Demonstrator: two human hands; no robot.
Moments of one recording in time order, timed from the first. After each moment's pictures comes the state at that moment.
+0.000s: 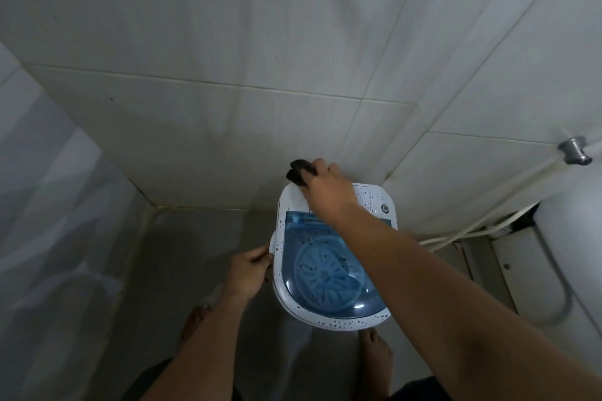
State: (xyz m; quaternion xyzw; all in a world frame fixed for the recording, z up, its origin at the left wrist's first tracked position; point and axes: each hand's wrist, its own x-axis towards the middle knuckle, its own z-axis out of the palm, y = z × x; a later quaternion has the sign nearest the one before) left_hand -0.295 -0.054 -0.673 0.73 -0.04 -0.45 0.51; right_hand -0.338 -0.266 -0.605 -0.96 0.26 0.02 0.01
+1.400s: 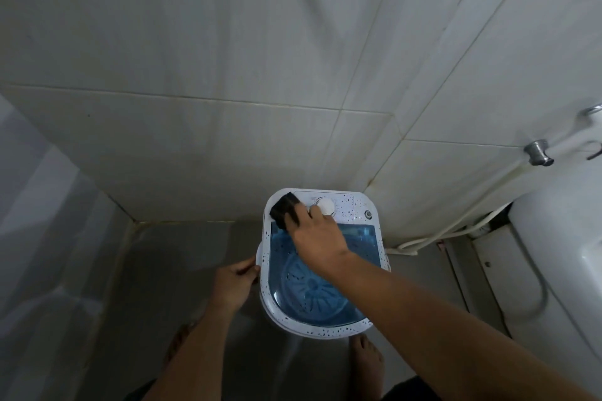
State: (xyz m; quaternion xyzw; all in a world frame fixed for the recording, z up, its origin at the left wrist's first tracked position) left_hand -0.288 -0.057 -0.683 0.74 -0.03 -0.46 0.49; right_hand -0.388 -0.216 -0.609 -0.97 0.21 0.08 -0.06
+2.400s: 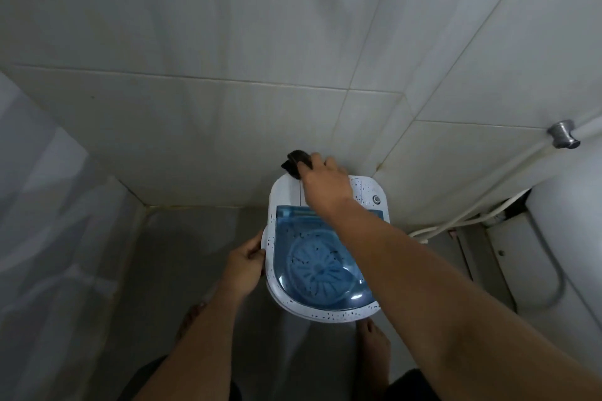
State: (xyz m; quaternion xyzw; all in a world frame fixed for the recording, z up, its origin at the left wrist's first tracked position) left_hand -0.300 -0.059 -0.667 0.72 -0.11 -0.46 0.51; right_hand -0.347 -0.268 -0.605 -0.96 0.29 0.01 -0.03
